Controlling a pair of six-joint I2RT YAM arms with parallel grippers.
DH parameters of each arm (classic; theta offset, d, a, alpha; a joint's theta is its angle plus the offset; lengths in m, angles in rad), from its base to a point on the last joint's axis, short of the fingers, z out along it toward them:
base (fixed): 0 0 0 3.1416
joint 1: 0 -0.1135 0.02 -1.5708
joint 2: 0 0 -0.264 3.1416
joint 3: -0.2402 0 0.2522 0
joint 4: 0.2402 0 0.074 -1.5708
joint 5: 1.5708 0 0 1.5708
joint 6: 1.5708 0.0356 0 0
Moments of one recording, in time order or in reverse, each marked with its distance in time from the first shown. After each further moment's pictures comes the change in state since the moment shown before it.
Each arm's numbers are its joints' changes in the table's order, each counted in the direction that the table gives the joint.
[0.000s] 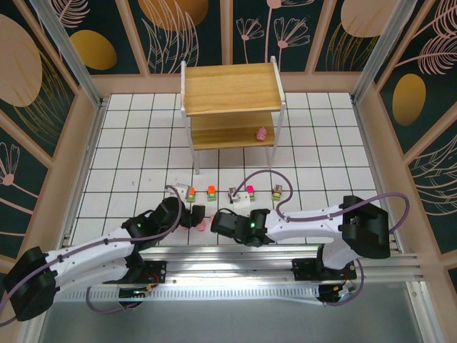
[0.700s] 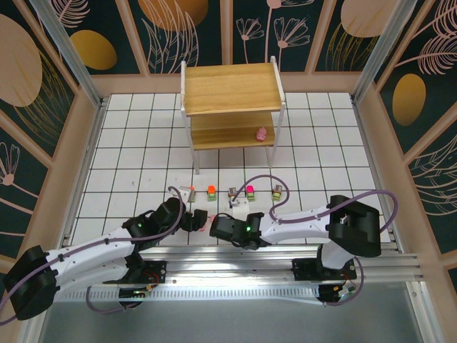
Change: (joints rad) left arm 0.005 0.010 0.000 0.022 0.095 -0.010; right arm -0.009 -0.068 0.031 -0.068 -0.041 0.055
